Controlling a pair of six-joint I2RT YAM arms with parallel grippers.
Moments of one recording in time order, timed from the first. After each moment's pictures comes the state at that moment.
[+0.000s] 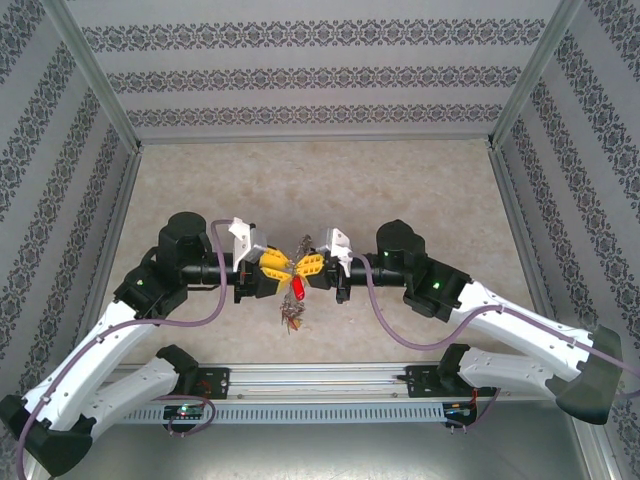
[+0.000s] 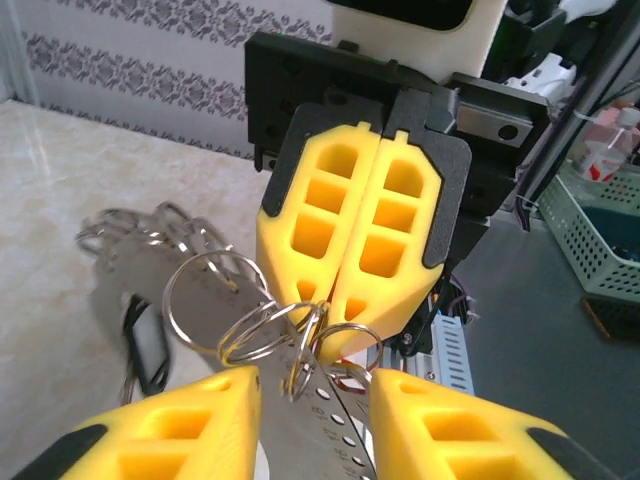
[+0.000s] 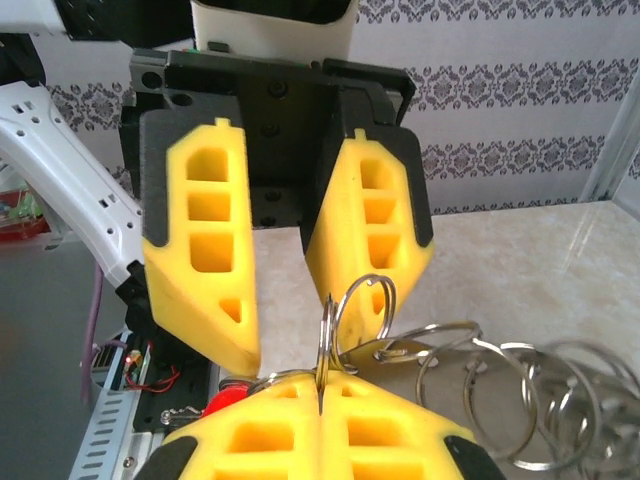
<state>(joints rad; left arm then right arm) -0.54 0.82 0.91 -0.47 0.84 0.12 0.93 1.03 0.88 -0.05 -0.51 -0.08</state>
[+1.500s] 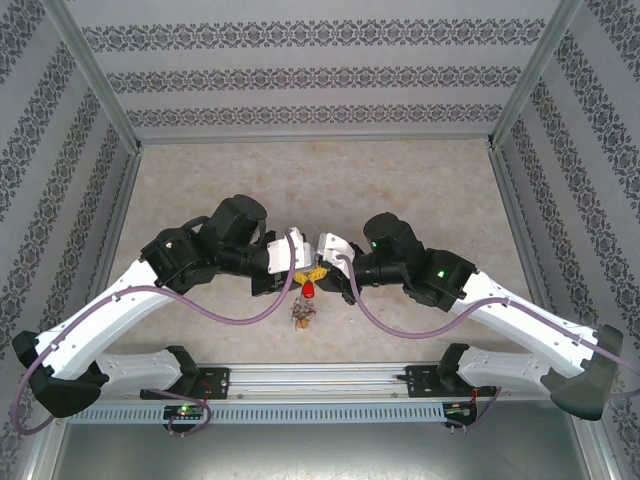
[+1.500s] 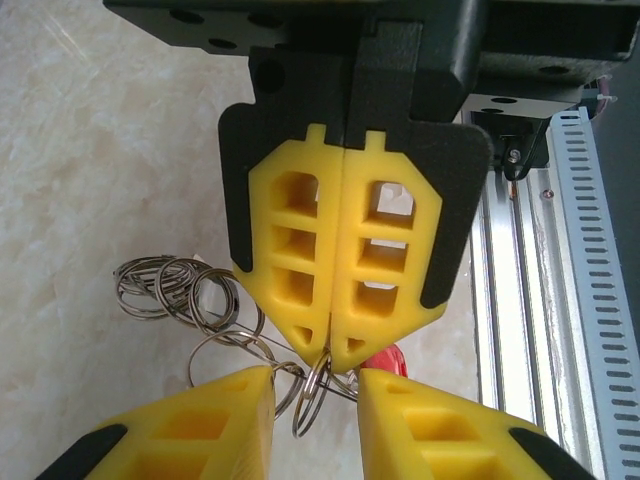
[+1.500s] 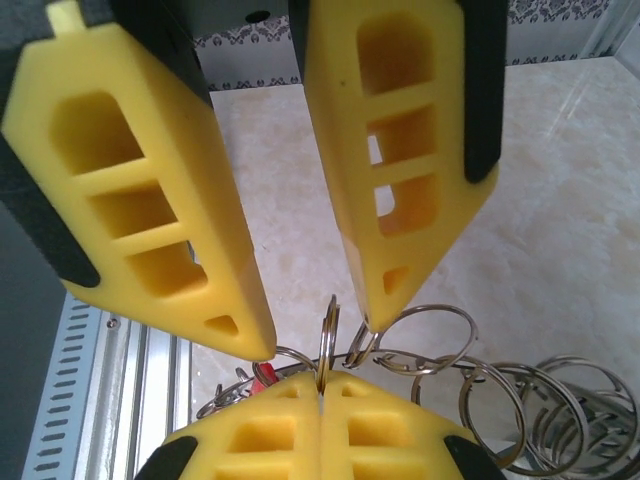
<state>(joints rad) -0.83 1.15 1.34 -0.97 0.36 0.54 0.92 1.07 1.03 -0.49 -0.43 -0.24</state>
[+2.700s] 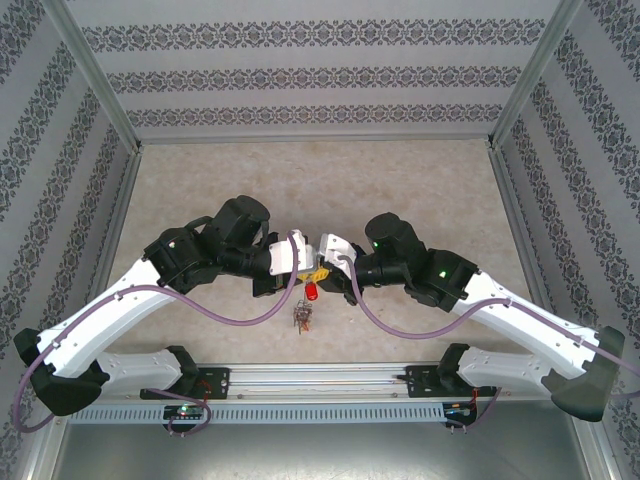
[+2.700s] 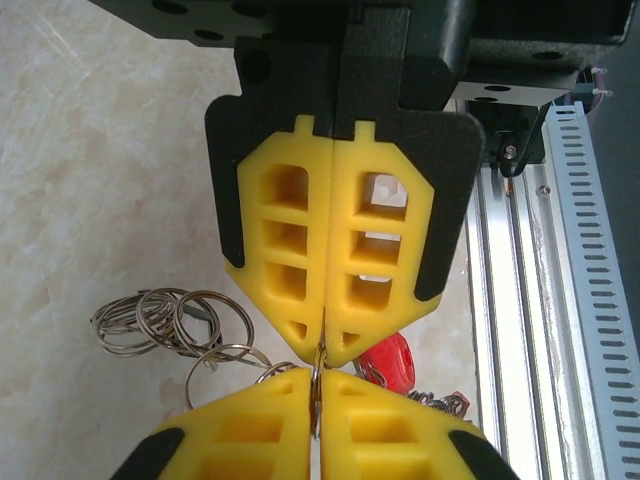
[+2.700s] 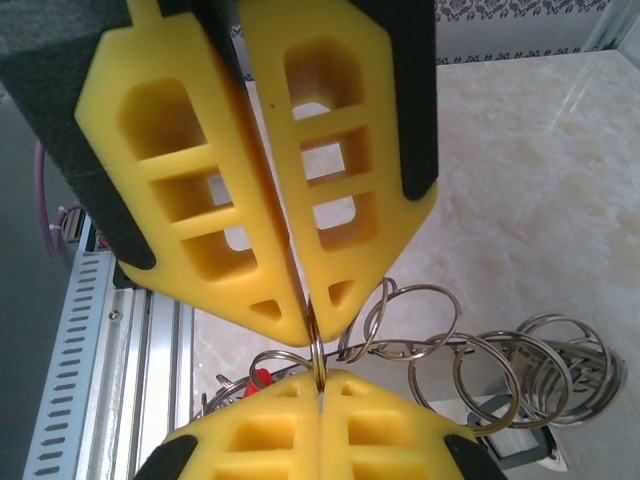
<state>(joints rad) -0.84 1.16 1.34 -0.98 0.35 0.55 0.92 1.06 1.03 -0.51 -0.43 -0.25</state>
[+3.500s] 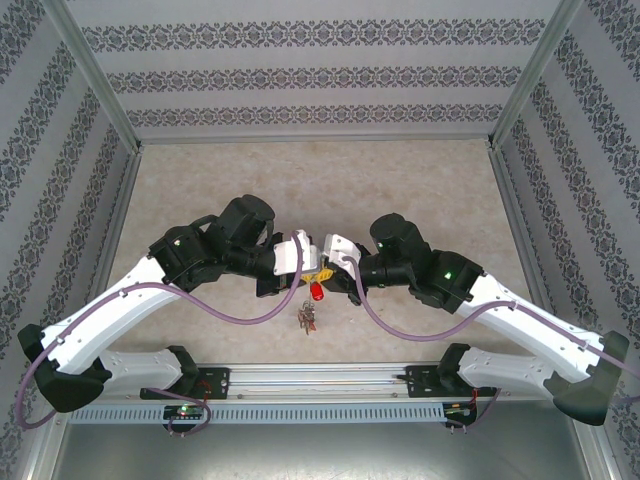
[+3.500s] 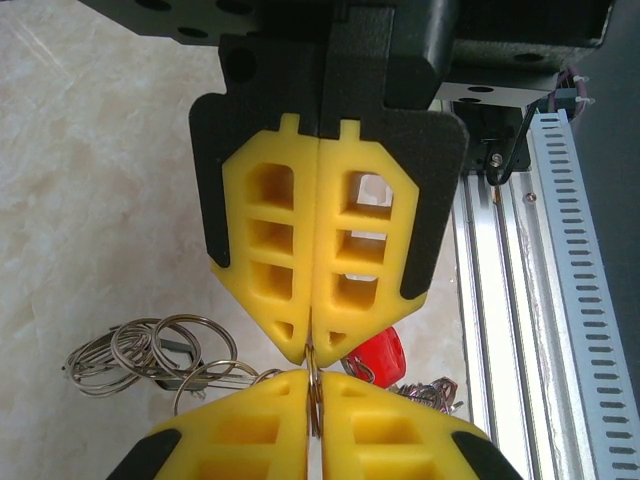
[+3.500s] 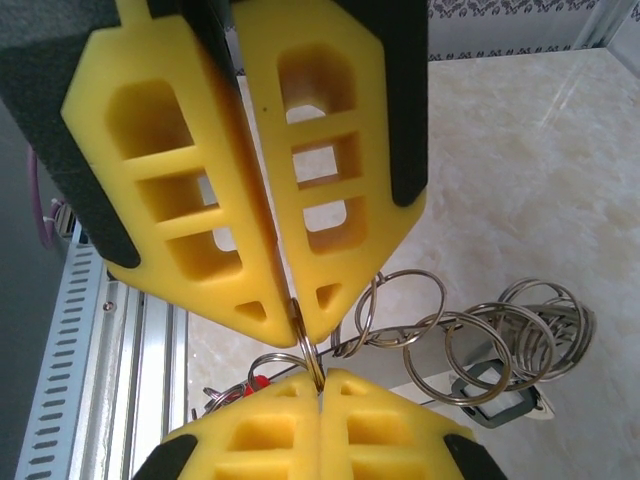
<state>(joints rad) -0.85 1.18 1.35 -0.97 0.38 0.54 0.91 1.03 1.02 -0.52 -0.43 -0.26</state>
